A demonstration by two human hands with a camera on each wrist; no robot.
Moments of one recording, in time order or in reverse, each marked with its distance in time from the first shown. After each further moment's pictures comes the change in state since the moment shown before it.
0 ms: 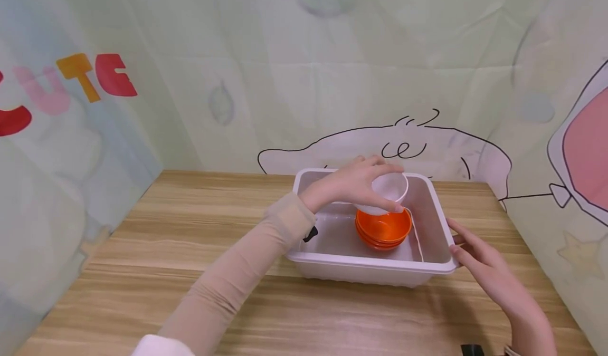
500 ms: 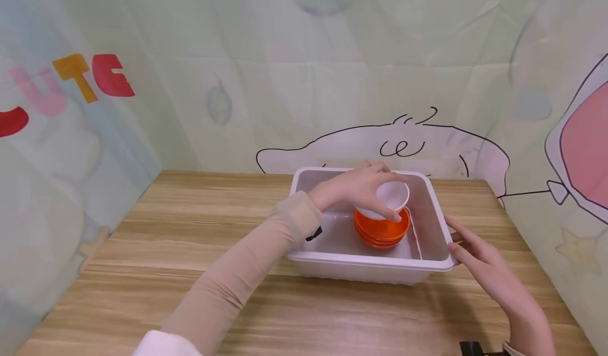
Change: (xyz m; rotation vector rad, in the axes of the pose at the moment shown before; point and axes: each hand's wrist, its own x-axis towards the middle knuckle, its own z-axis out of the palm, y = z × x) left_hand 0.015 0.000 0.017 0.031 -0.084 0.047; right_hand 0.000 0.000 0.000 -0.002 -0.002 -0.016
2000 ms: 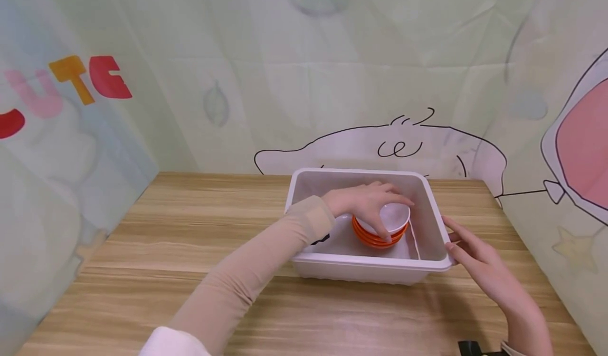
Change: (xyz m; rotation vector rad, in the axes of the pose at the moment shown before) left_hand 0.021 0.000 0.031 0.135 -0.159 0.115; right_hand 0.000 0.000 0.002 0.027 0.008 -0.058
